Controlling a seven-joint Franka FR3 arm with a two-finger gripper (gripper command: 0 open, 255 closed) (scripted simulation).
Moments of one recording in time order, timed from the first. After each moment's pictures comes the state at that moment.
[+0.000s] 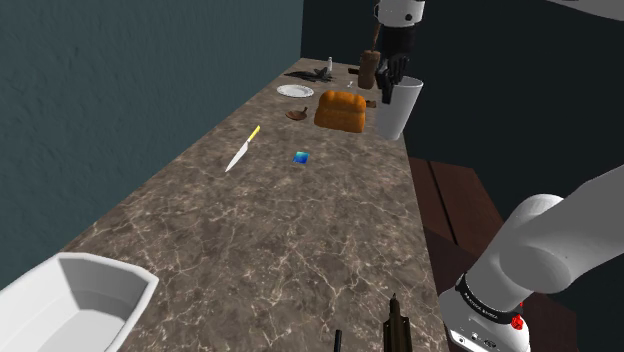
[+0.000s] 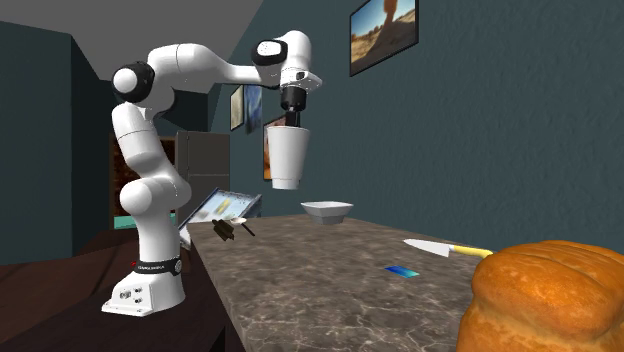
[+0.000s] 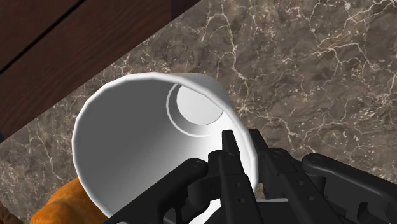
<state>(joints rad) -0.05 -0.38 0.03 -1.91 -0.15 1.48 -0.07</state>
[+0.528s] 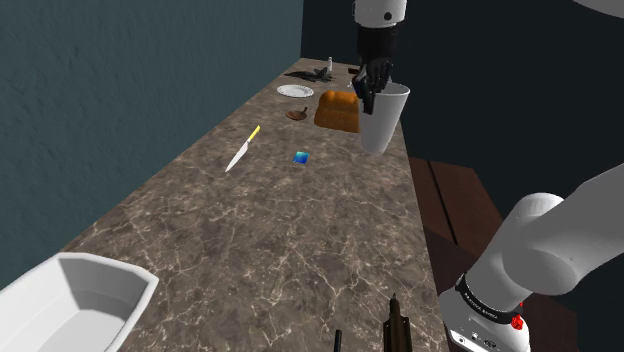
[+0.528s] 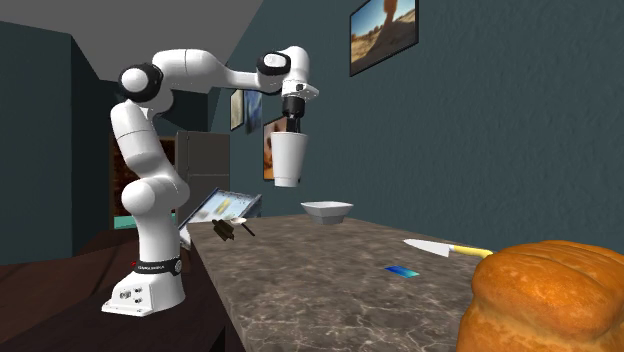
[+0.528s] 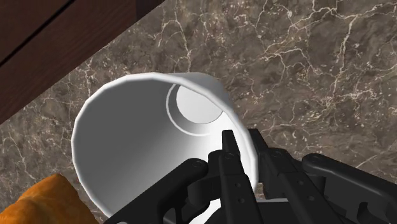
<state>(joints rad) 0.02 -0.37 0.17 -1.89 -0.09 1.43 0.13</state>
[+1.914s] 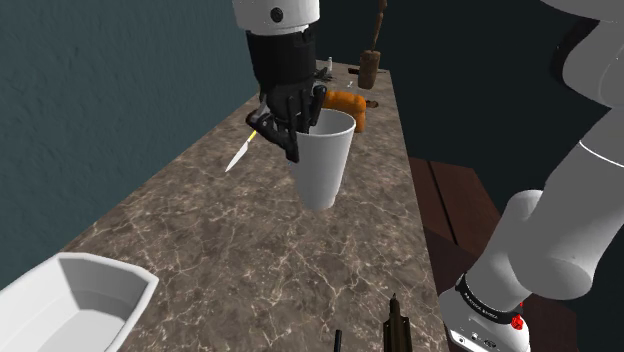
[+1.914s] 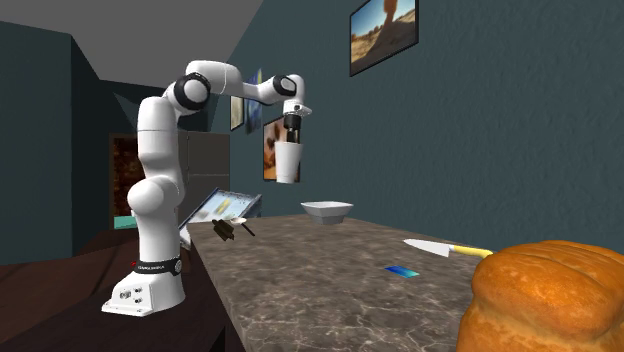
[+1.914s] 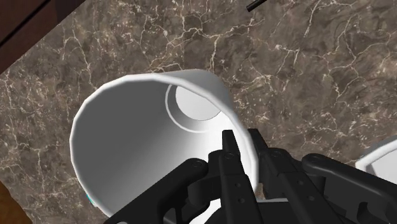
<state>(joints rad) 0.20 -0.02 0.55 -1.51 -0.07 1.33 0.70</state>
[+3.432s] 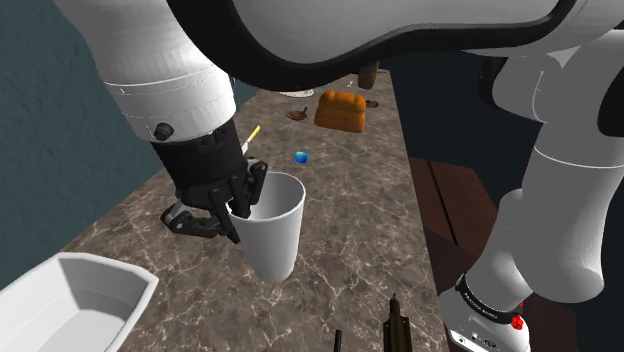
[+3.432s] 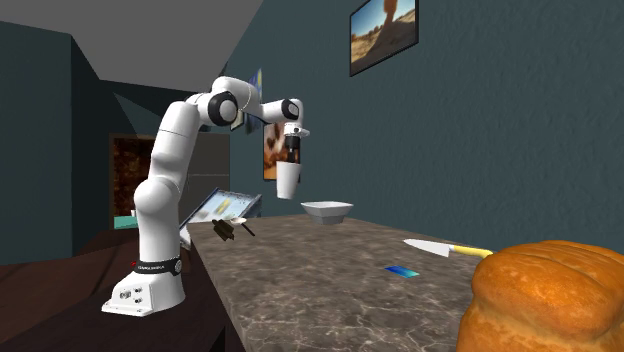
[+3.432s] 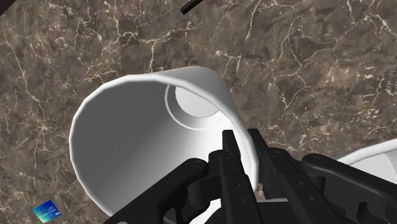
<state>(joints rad) 0.37 0.26 0.66 -1.39 -0.19 1.43 0.97</state>
